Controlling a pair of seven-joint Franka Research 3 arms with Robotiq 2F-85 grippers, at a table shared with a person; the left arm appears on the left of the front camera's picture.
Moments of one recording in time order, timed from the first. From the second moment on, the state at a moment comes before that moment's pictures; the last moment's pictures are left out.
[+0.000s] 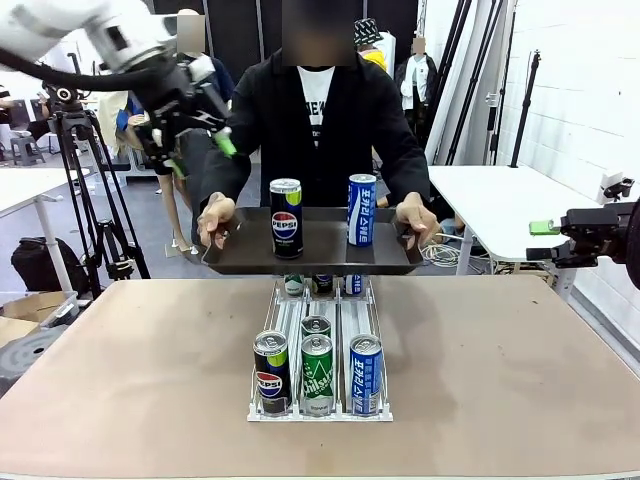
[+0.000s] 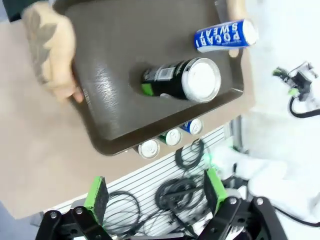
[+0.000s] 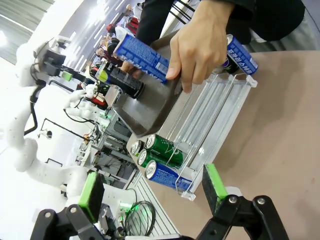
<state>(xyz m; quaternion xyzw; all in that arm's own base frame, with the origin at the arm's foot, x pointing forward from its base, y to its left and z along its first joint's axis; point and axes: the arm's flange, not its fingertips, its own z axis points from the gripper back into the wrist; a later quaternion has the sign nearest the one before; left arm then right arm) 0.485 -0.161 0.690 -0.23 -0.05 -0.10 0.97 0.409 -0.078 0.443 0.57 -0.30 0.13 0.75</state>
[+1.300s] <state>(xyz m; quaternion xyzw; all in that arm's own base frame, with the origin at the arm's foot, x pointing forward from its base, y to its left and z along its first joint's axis) 0.427 0.080 0.506 -0.51 -0.16 -0.04 0.84 0.409 -0.078 0.443 0.57 -0.30 0.13 0.75</state>
